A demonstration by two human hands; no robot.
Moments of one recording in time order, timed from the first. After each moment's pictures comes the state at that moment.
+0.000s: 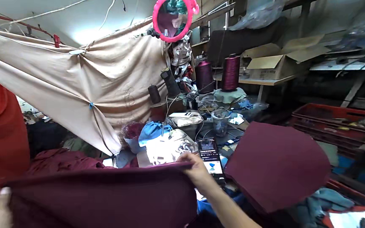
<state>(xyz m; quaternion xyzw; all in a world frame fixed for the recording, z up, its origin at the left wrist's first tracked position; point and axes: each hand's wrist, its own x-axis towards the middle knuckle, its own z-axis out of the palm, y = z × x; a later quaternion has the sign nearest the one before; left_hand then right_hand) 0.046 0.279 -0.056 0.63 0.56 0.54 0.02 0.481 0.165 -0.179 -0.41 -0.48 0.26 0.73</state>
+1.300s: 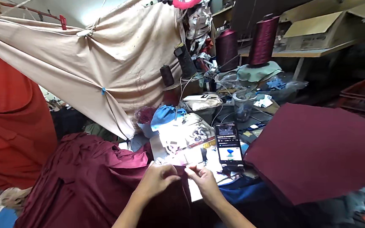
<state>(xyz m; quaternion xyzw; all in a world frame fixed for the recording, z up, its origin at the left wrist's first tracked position) 0.264 0.248 -0.162 0.94 0.17 0.21 0.20 0.434 0.158 -0.259 -0.46 -0.38 0.33 0.73</state>
